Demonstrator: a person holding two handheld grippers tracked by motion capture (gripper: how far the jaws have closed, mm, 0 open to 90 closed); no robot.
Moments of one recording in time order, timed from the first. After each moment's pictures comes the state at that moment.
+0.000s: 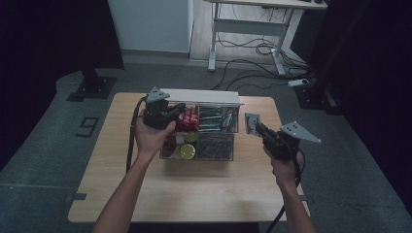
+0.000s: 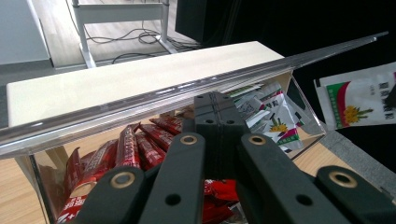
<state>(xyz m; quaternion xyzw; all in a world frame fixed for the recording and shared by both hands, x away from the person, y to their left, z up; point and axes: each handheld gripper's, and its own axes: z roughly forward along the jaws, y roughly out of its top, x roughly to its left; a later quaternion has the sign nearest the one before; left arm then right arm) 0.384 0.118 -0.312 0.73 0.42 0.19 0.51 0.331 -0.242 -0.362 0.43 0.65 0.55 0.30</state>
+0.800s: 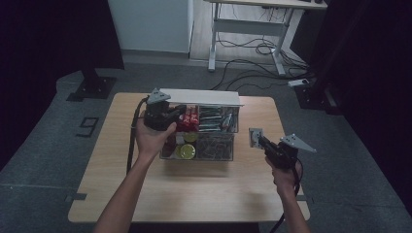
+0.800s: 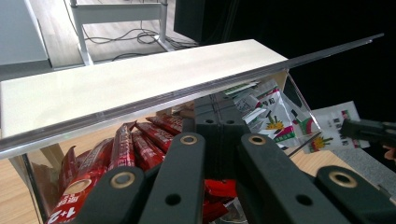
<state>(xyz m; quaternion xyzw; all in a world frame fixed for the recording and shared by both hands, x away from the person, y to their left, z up) 0.382 0.116 -0.313 0.73 0.42 0.19 0.51 0.340 -0.265 -0.427 0.48 0.65 0.52 0.27</state>
